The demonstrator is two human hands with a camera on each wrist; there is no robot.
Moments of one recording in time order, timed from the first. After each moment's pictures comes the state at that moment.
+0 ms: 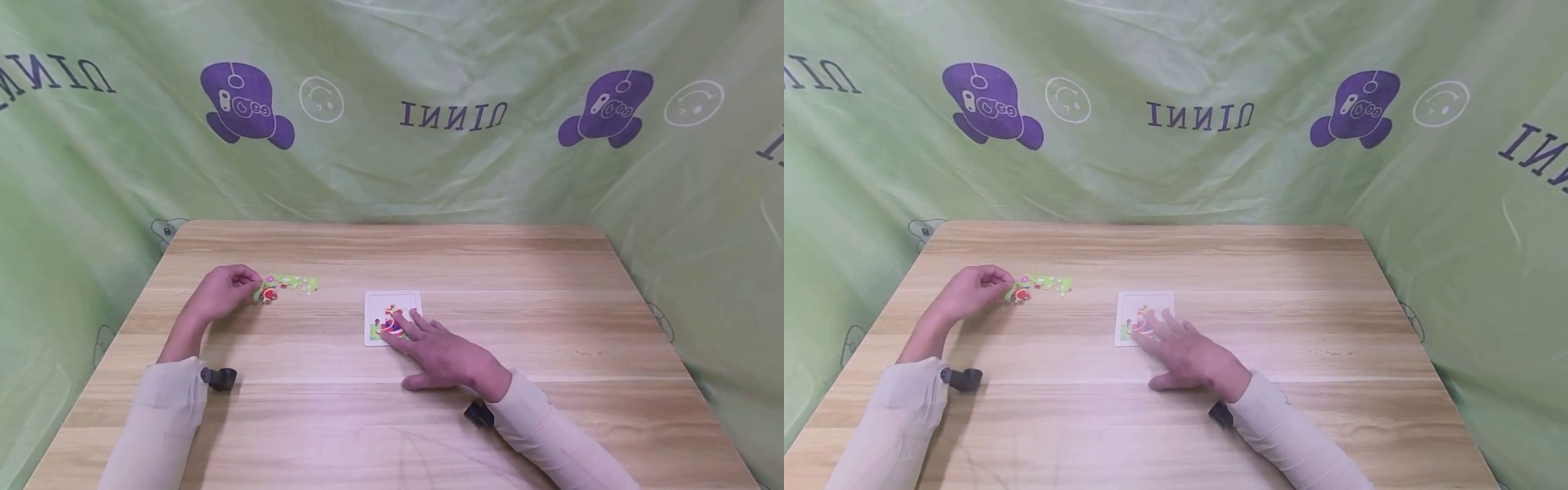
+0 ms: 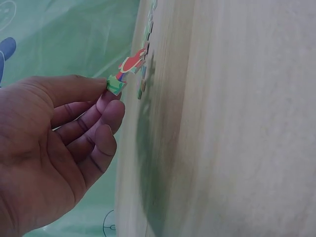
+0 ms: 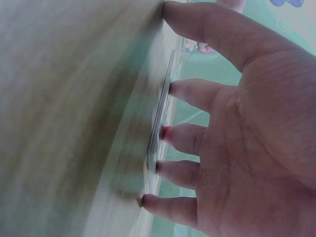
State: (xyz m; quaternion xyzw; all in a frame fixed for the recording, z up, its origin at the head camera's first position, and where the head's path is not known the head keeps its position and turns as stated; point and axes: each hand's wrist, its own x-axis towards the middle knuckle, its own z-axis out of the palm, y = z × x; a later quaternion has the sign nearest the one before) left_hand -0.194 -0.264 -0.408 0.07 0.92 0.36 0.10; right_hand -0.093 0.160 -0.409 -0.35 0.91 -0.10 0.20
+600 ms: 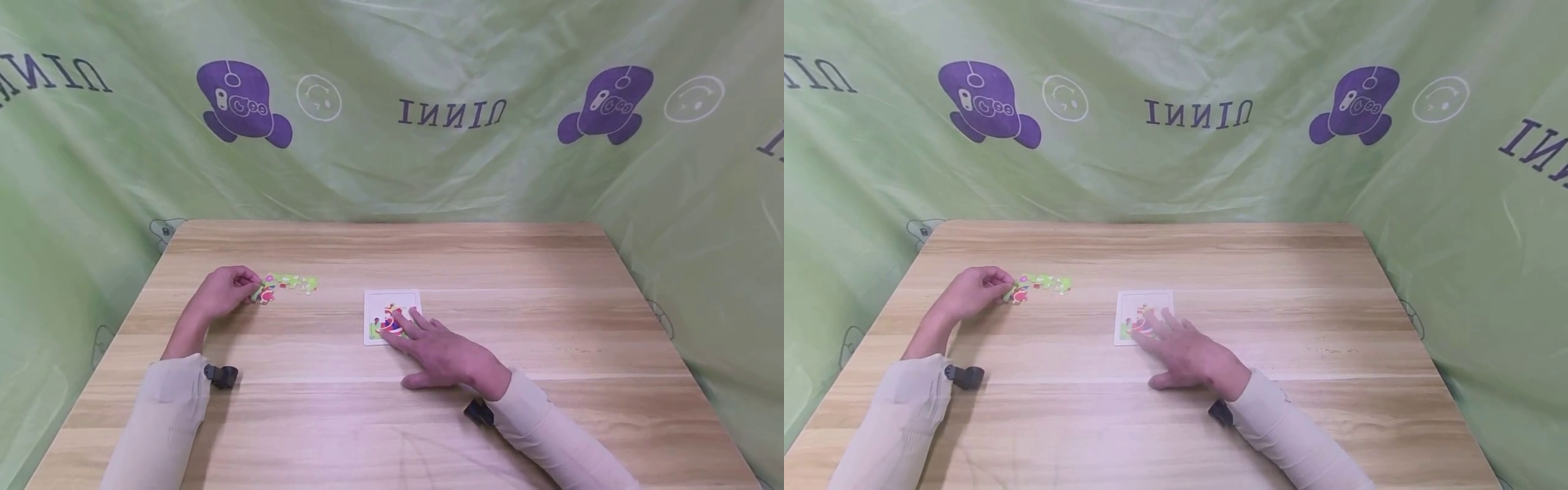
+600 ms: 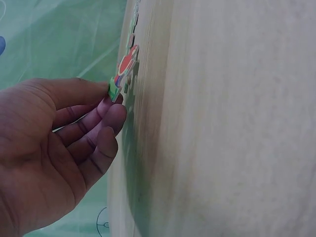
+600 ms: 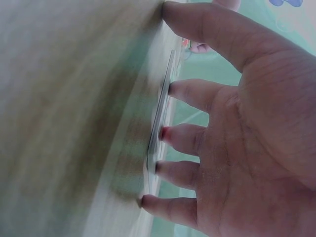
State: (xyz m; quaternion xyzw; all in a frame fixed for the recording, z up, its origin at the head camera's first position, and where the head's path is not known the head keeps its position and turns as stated) left_hand -0.199 -0.264 -0.415 0.05 0.93 0.35 0.12; right_hand -0.093 0.160 -0.410 -0.35 0.91 -0.10 0.21
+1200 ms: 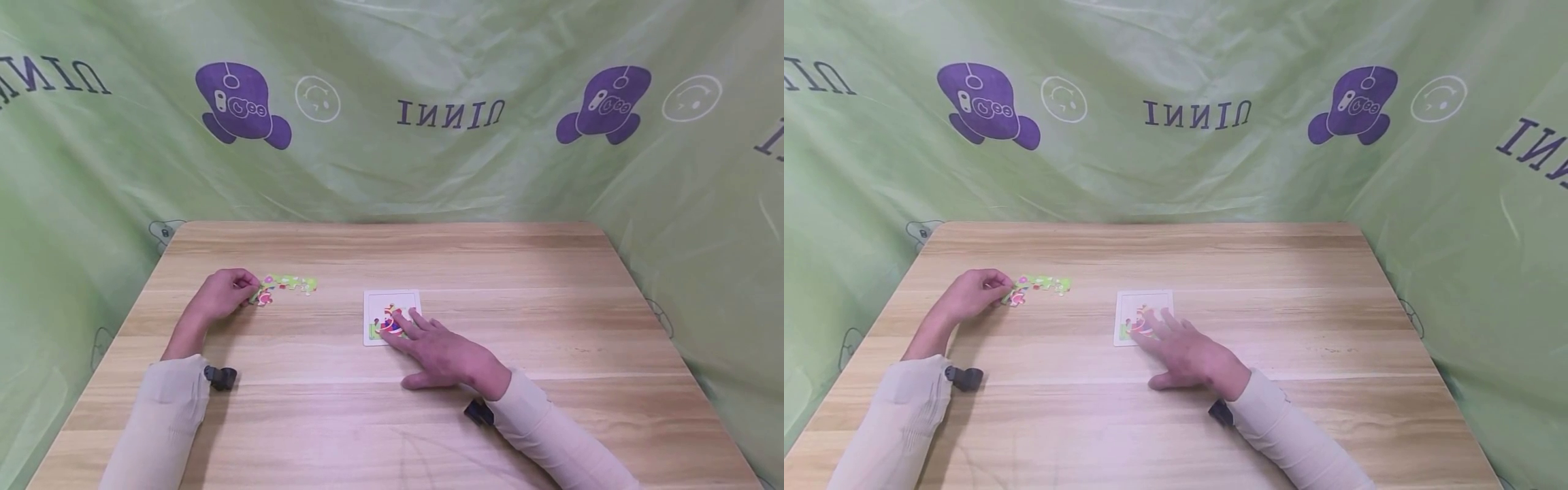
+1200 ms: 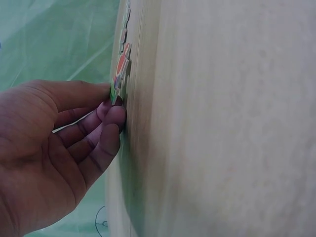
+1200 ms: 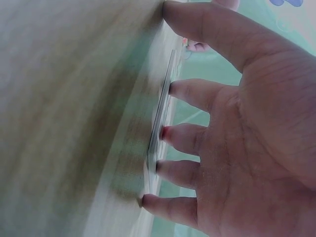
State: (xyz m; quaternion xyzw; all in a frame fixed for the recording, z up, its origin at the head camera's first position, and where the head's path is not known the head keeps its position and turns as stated) left_hand -0.202 -0.266 -0.420 0.06 0.93 0.34 0.12; right_hand -0.093 0.159 -0.409 -0.35 0.91 -0.10 0.21
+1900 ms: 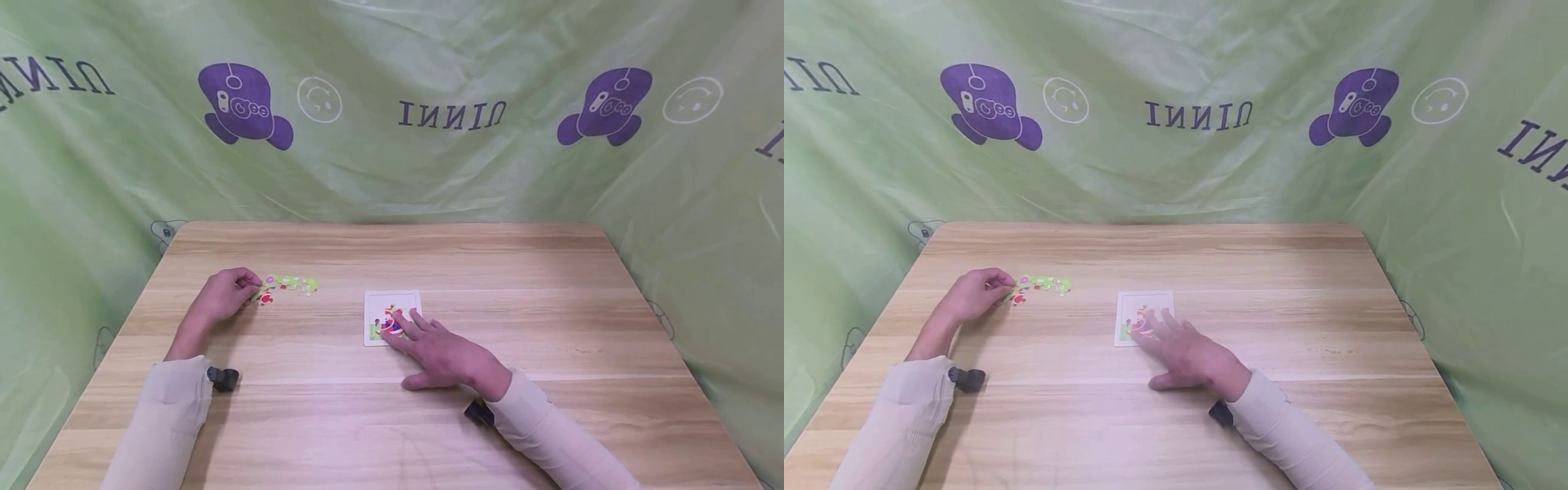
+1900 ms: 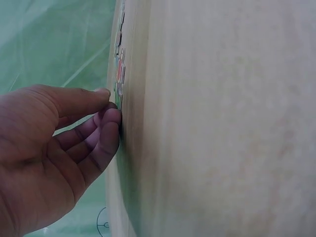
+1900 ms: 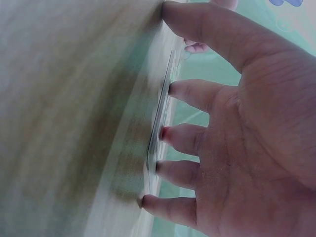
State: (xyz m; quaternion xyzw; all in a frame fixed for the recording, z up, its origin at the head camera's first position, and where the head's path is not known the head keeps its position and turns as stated) left_hand -0.200 -0.263 -0.421 0.05 0.94 0.33 0.11; right_hand -0.092 0.158 -0.407 -0.34 0.91 -0.10 0.21
